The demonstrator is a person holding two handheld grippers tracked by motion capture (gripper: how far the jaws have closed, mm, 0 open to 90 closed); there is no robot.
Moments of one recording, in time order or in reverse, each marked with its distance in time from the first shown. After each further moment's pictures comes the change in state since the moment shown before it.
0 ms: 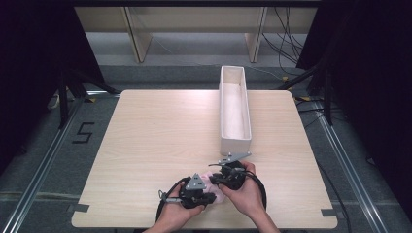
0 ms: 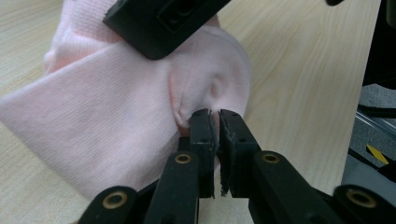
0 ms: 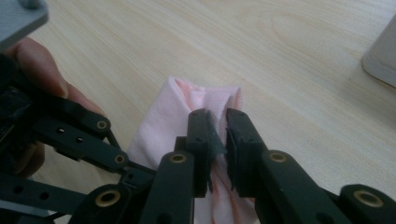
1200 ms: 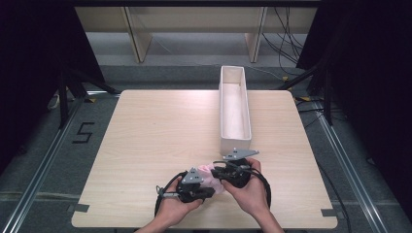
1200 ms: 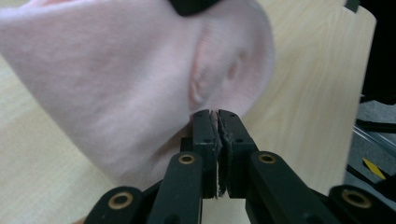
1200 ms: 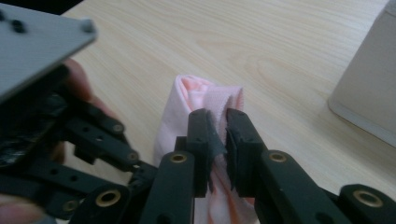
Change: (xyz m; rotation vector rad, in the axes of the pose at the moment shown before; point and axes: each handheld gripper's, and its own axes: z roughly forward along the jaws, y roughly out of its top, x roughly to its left) left arm 0.011 0.012 -0.006 -0.049 0.009 -0.035; right arm 0.003 0.010 -0.025 -0.109 -0.013 -0.035
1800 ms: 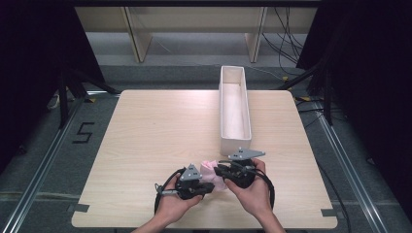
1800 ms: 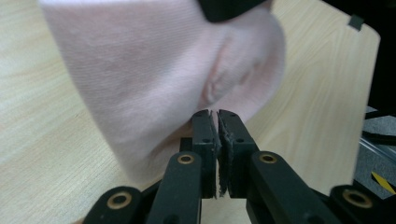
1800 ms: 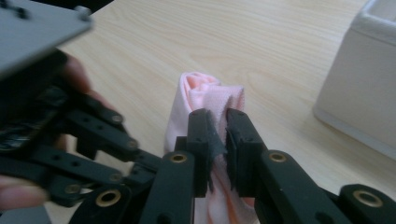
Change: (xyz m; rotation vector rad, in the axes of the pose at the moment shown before) left arm -0.002 0.007 -0.011 -0.061 0.007 0.005; right arm -0.005 -0.003 -0.008 -0.065 -0.012 0.004
